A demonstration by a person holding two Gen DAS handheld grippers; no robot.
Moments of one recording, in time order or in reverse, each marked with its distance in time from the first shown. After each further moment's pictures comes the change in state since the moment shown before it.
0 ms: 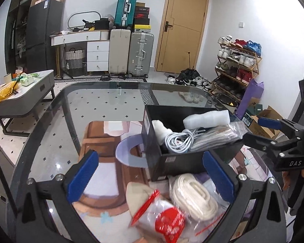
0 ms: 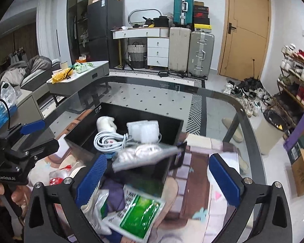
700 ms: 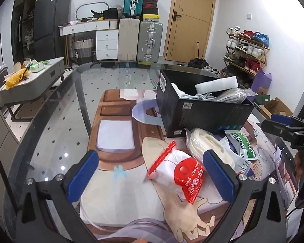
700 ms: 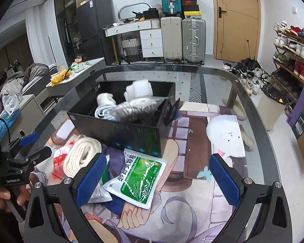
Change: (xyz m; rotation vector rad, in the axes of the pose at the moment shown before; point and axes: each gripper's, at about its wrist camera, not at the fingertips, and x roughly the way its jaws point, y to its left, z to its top) left arm -0.012 0.014 -0.054 -0.016 0.075 0.059; right arm -0.013 -0.010 -0.053 0.095 0.070 0.017
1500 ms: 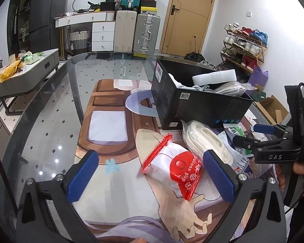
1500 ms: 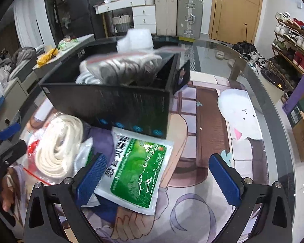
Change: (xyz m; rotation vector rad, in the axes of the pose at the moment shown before) left arm 0.009 0.001 -0.004 -0.016 0.056 -0.044; right arm 0.069 0.013 -0.013 -0.013 0.180 -0.096
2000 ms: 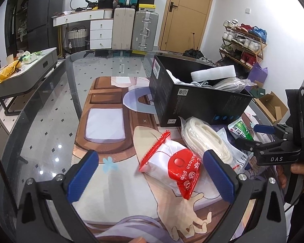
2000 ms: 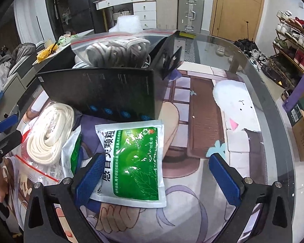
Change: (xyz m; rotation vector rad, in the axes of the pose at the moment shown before) left arm 0.003 -0.003 0.000 0.012 0.022 -0.005; right arm 0.008 -0.016 -0.010 -0.015 0.009 0.027
